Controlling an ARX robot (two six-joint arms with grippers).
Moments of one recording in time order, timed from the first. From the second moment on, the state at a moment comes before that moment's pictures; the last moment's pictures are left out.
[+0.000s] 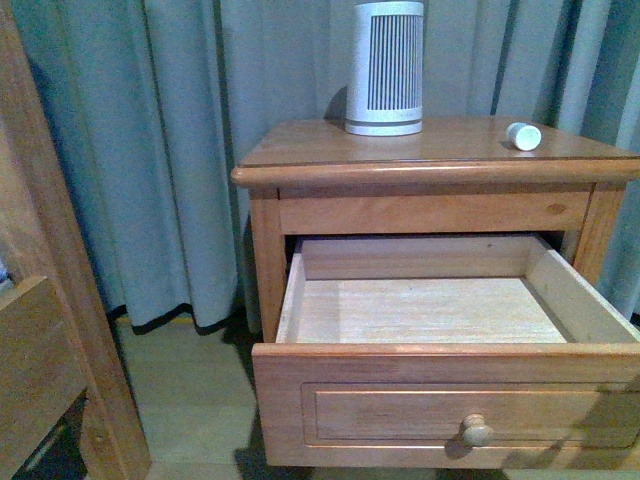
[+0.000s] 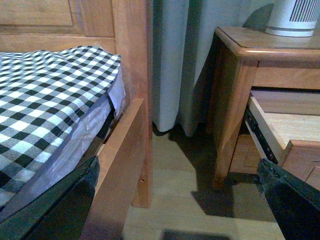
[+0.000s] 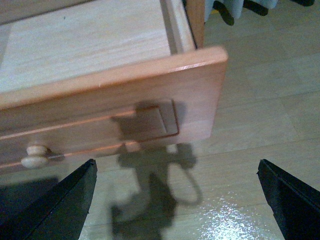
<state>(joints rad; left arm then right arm) -0.01 0.00 0.01 0.00 0.00 0.00 -0.03 1.44 0.29 0.62 0.07 0.23</state>
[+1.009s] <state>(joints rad) -0.01 0.00 0.01 0.00 0.00 0.00 -0.01 2.29 1.32 0.56 0.24 0.11</state>
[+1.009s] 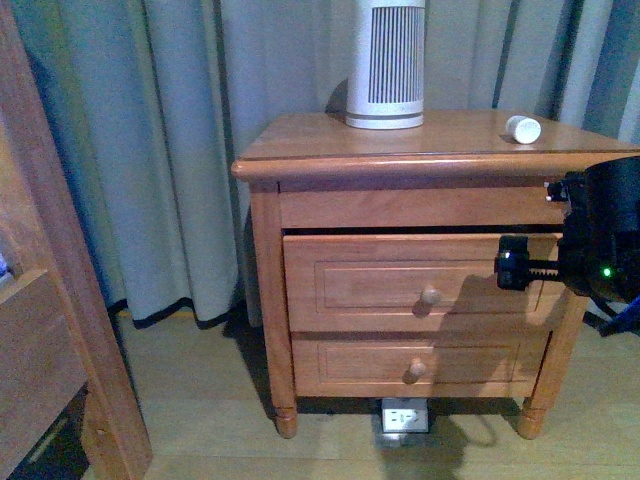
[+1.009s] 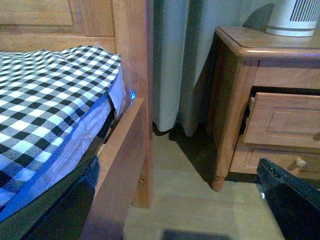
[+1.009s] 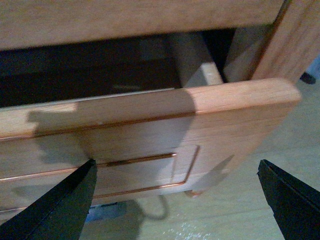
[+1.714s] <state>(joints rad) -0.01 0.00 0.01 0.00 0.00 0.00 -0.05 1.99 1.02 0.57 0.13 0.14</state>
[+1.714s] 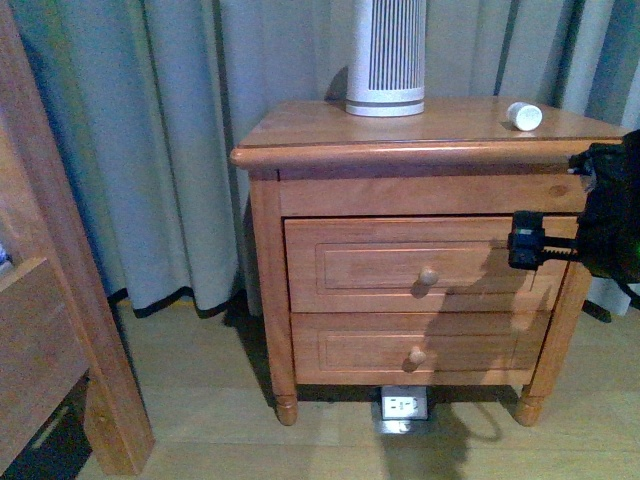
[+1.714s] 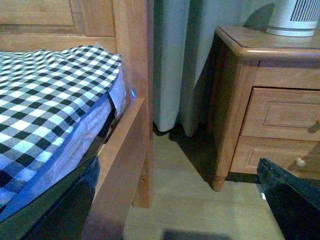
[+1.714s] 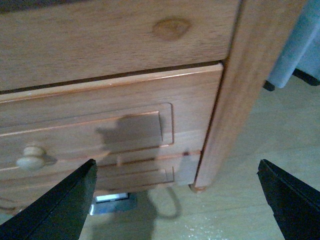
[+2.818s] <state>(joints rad) -0.01 0.00 0.01 0.00 0.00 0.00 -0.26 0.12 0.09 -0.05 -0.18 0.10</state>
